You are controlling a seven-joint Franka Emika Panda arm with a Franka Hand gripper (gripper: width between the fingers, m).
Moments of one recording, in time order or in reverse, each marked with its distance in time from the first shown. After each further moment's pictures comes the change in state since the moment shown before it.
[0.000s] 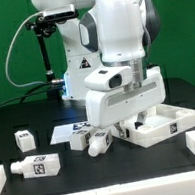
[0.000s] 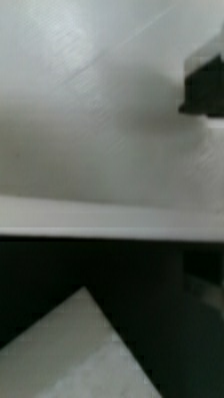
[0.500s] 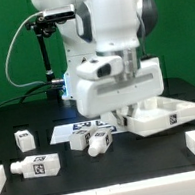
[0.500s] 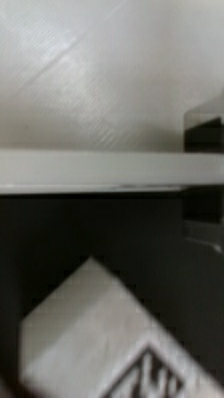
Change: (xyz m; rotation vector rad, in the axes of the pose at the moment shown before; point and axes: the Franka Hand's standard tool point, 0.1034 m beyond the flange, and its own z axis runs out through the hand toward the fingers) arm -0.014 0.017 -0.045 0.034 -0.058 0.273
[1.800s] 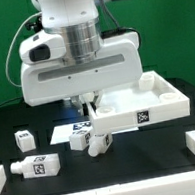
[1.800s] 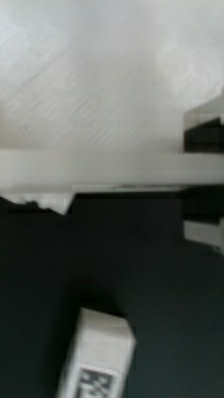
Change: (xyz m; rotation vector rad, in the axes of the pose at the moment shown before) arm 0.089 0.107 -0.063 0.076 -0.111 0.192
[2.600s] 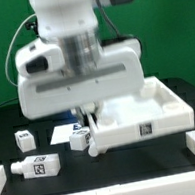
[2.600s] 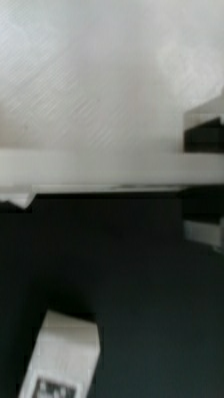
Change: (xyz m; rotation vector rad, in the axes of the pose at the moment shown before) arm 0.020 -0.001 0.037 -0.001 -0.019 0.091
